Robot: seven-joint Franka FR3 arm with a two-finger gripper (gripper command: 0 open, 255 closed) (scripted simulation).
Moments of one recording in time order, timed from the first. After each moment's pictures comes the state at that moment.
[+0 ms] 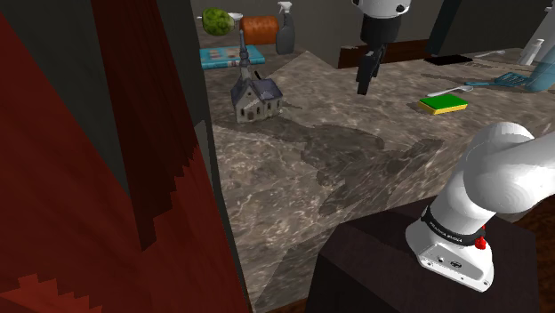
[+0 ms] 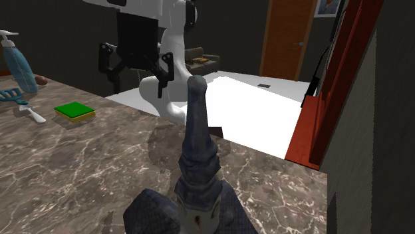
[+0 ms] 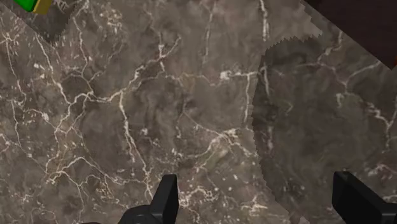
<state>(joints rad) 0.02 -0.77 0.06 -2.38 -0.12 1.62 -0.07</state>
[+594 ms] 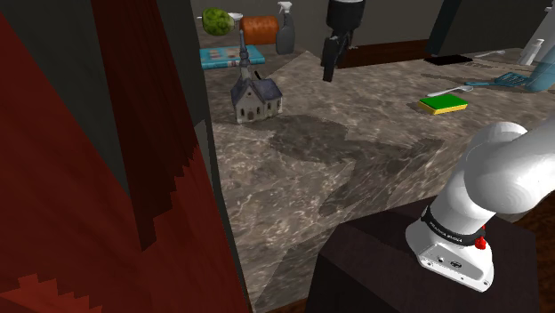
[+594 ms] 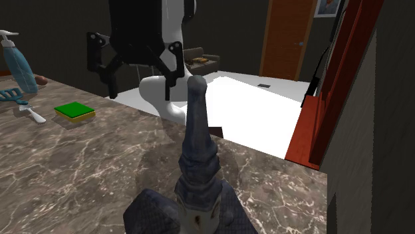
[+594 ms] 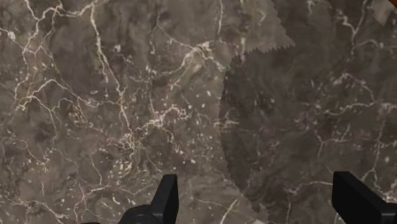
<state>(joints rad) 0.04 -0.55 0.08 -2.19 -0.07 1.71 -0.07</state>
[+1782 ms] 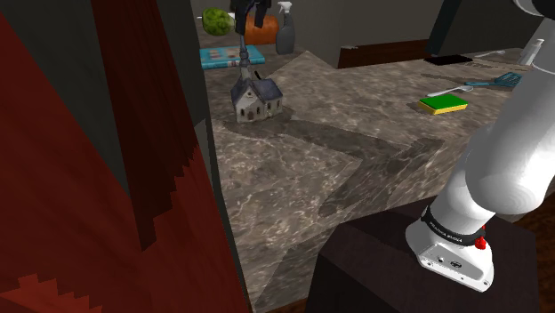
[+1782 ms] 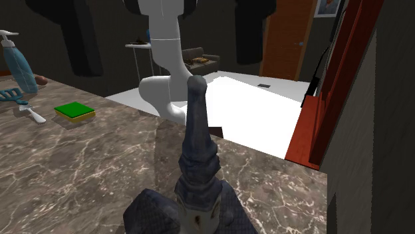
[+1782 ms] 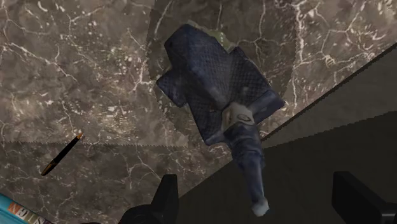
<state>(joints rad) 0.09 0.01 0.12 -1.46 0.04 1.72 -0.08</state>
